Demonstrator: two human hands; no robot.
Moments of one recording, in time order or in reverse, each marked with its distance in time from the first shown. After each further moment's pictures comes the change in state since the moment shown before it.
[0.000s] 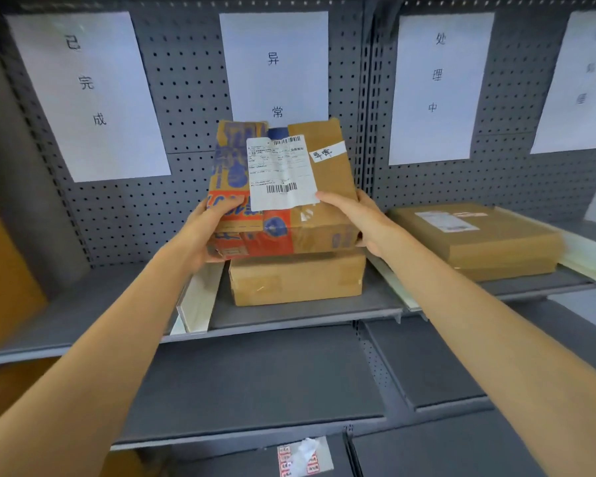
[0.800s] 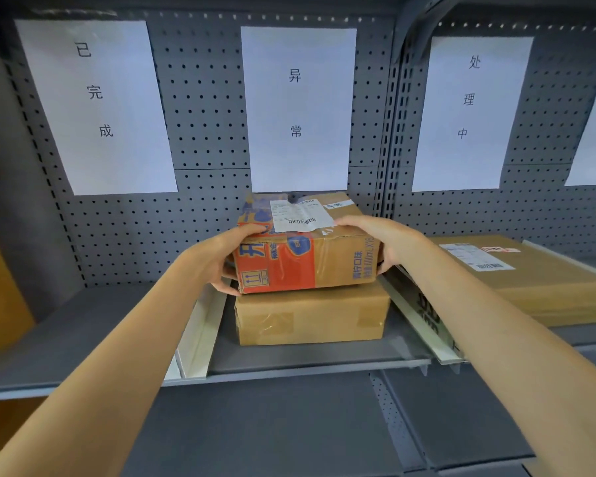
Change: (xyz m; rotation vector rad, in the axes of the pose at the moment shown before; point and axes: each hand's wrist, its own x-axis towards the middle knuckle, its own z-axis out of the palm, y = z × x) left_hand 0.058 0.007 0.007 0.283 -0.069 -0.308; right_hand 0.080 -0.010 -0.001 -0.219 -0.034 0.294
